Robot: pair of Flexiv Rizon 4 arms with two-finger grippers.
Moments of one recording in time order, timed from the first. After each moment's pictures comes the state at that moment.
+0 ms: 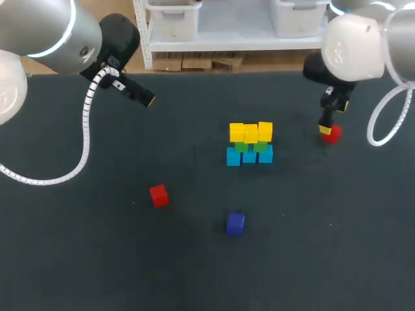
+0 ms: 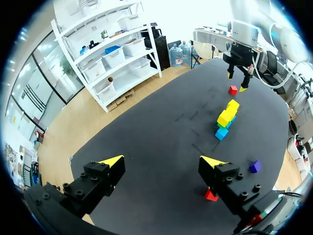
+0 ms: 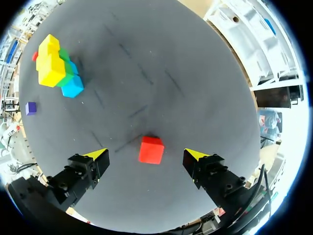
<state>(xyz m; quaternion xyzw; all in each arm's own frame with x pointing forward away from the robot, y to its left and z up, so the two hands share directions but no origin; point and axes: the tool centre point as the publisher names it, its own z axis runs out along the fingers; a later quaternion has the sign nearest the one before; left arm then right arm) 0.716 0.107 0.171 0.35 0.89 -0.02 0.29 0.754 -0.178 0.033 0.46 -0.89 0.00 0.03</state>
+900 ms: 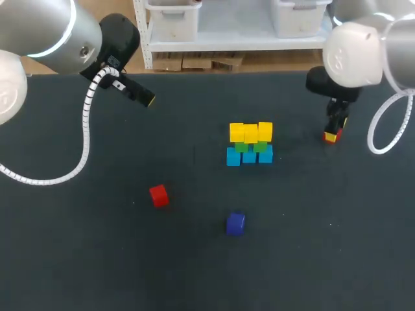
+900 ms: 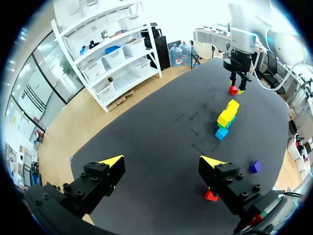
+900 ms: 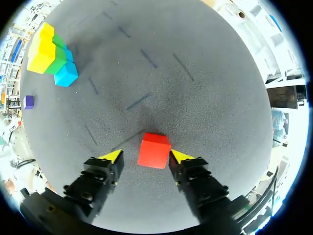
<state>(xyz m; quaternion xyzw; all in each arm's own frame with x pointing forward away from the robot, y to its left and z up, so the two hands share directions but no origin) 0.716 0.107 0.171 0.35 0.89 -0.02 0.29 0.745 -0.184 0.003 0.47 -0.88 -0.02 0.06</state>
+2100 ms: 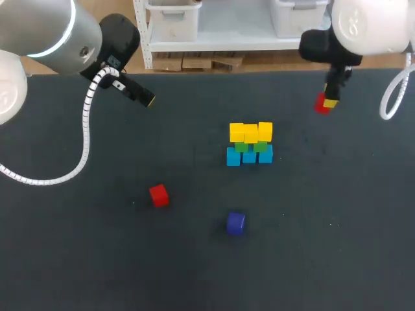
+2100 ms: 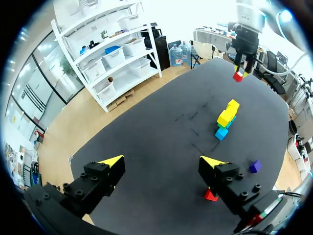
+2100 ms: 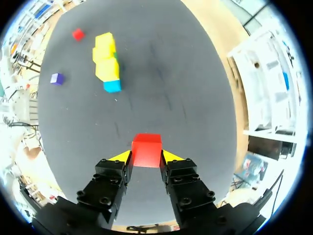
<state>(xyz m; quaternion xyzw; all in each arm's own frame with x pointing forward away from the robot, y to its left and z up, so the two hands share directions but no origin) 0.716 0.107 0.171 0.35 0.89 -0.02 0.29 0.746 -0.147 0.108 0.63 -0.78 -0.01 -0.01</state>
